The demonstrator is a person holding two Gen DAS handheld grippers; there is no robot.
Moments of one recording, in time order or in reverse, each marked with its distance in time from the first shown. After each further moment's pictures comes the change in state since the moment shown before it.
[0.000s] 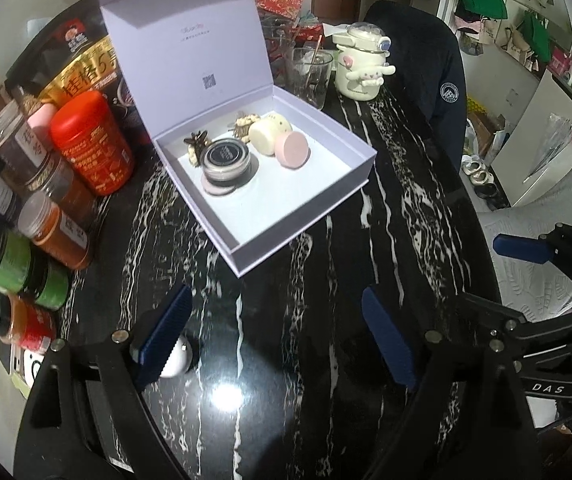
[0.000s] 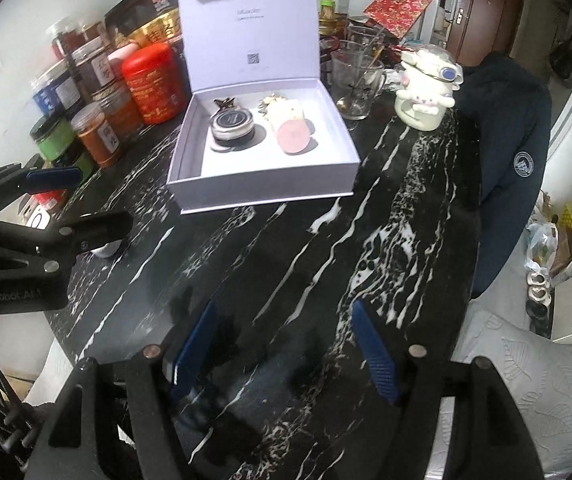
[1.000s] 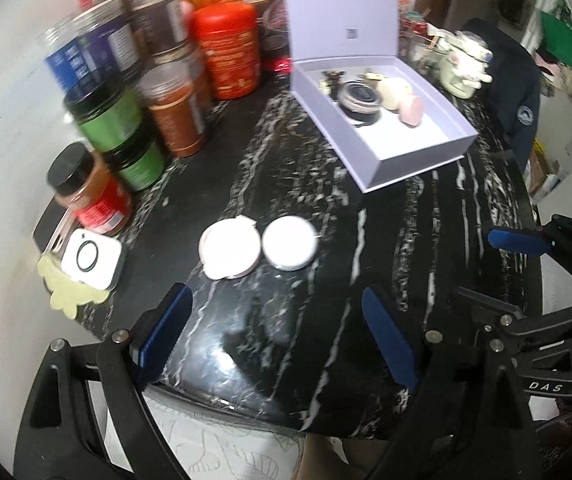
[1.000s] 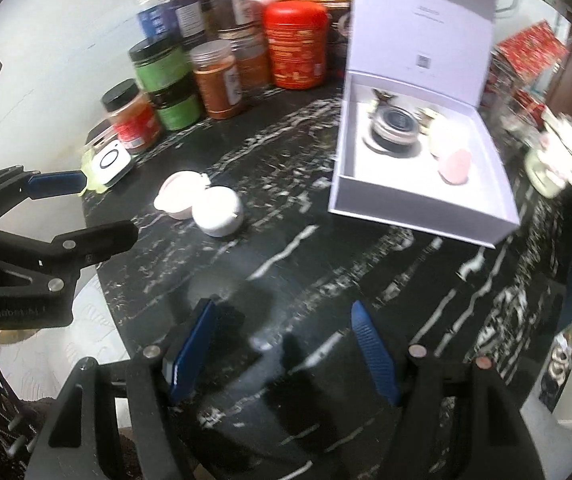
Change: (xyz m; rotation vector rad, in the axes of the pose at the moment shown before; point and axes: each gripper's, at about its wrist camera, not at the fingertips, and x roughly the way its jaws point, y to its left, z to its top) left arm -0.030 0.107 -0.095 -0.266 0.074 0.142; right arm 0.038 0.136 0.022 -0.299 0.058 0.183
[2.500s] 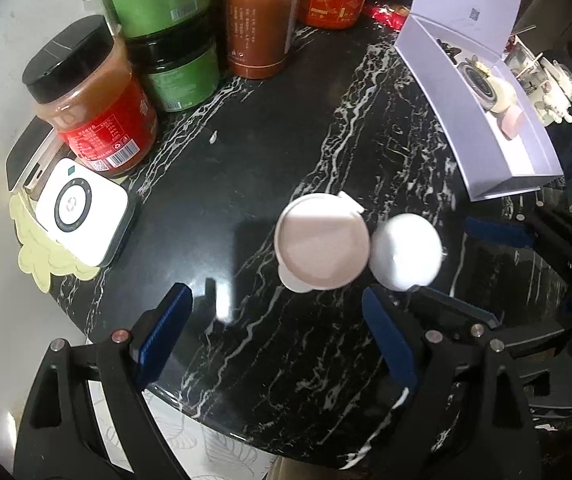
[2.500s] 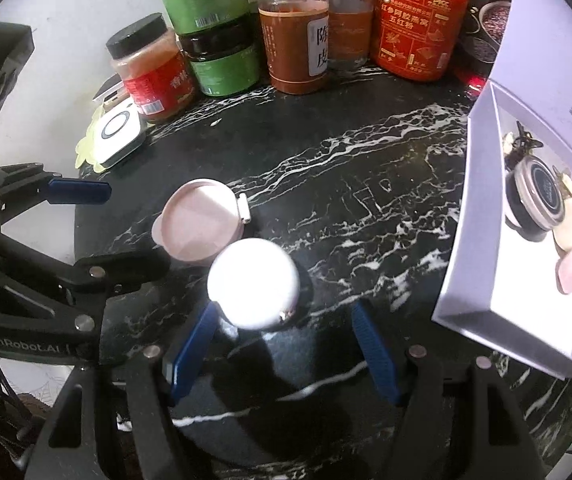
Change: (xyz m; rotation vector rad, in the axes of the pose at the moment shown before) left arm 0.098 0.076 0.003 -0.221 0.190 -0.002; right arm 0.120 0.030 0.074 -0.216 0.114 0.123
